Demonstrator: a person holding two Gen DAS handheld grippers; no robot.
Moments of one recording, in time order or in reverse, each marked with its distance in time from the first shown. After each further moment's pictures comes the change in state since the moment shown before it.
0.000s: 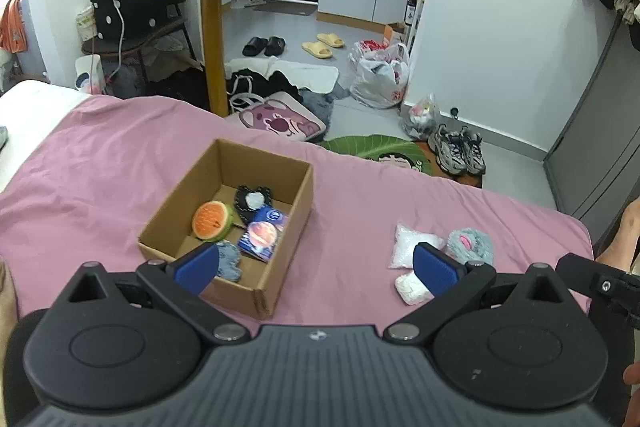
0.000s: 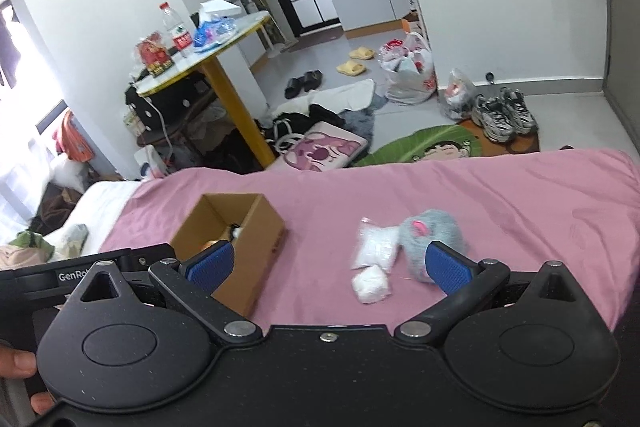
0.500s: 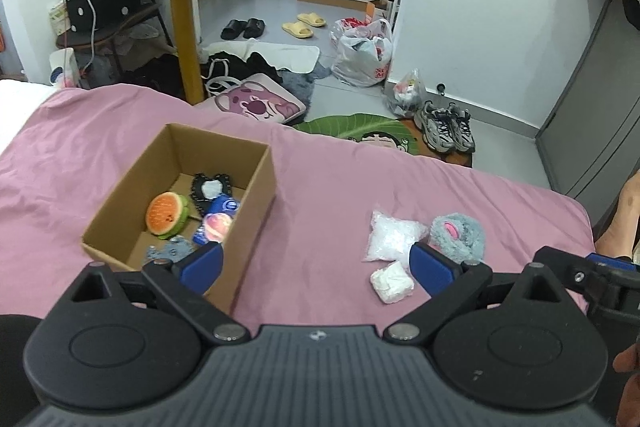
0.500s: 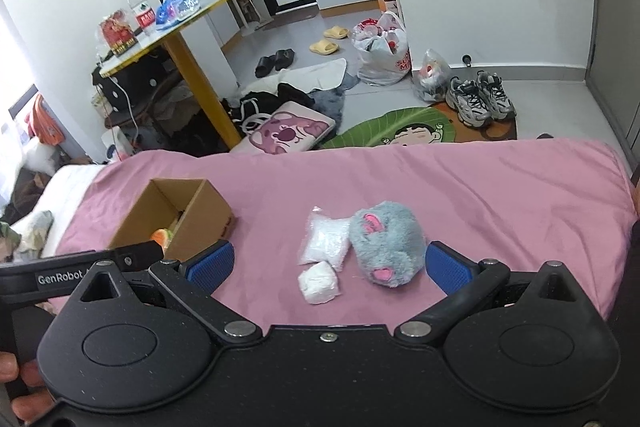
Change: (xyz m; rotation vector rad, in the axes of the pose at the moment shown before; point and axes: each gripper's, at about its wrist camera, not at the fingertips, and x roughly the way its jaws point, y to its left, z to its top) left arm 0.046 -0.036 -0.002 0.039 0.051 -0.032; right arm 0.042 -0.032 0.005 -0.021 0.059 -0.076
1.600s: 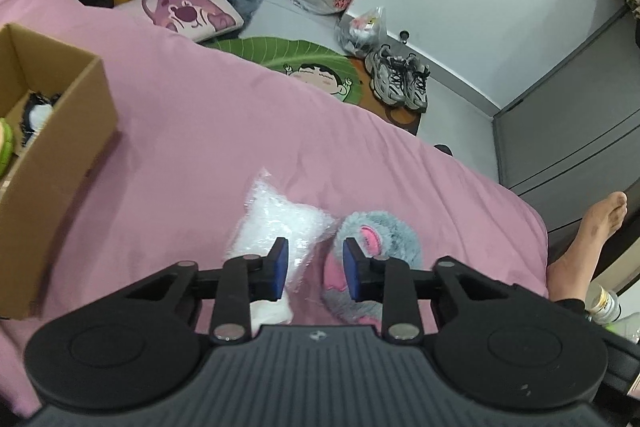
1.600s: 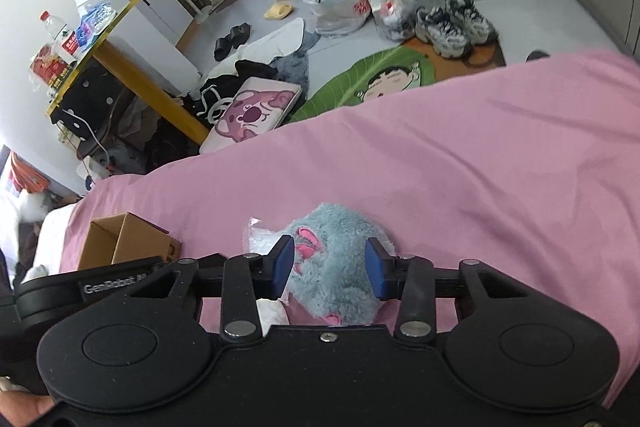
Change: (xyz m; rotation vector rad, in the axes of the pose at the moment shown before) left arm 0.143 -0.063 0.018 -0.187 0.247 -0.213; right arm 0.103 -0.084 0.014 0.261 0.145 0.032
